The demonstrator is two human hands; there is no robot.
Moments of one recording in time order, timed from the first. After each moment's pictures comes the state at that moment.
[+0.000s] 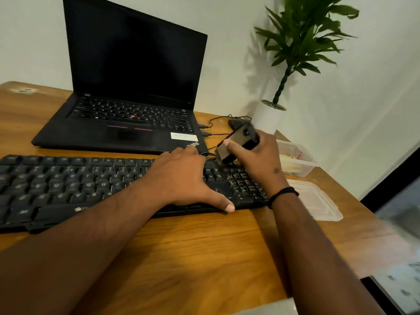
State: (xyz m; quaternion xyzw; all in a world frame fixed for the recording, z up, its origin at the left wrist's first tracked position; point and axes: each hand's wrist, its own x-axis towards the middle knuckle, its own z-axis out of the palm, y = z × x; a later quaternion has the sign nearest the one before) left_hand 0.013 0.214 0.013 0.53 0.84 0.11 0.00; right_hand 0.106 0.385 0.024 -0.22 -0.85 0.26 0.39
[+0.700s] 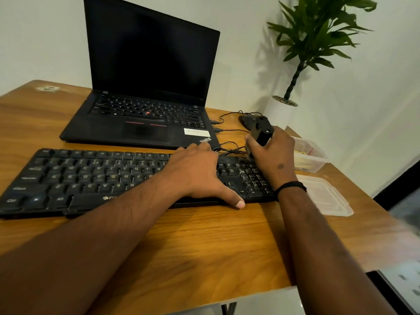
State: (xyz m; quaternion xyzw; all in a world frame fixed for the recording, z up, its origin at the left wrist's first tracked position) left_hand 0.014 0.213 0.014 0.53 0.84 0.11 0.03; right_hand 0.109 0.377 0.028 -0.29 -0.86 0.15 0.39
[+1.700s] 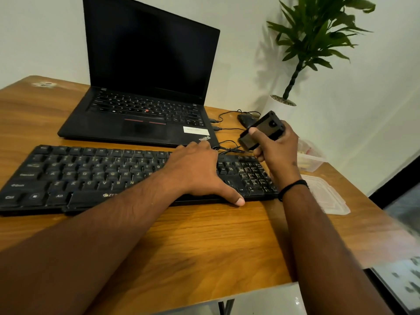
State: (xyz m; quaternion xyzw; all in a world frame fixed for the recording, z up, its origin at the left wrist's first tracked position) left_hand 0.015 0.212 0.014 0.53 0.84 0.12 0.03; right_hand 0.112 0.380 0.026 -0.26 -0.74 0.44 0.44
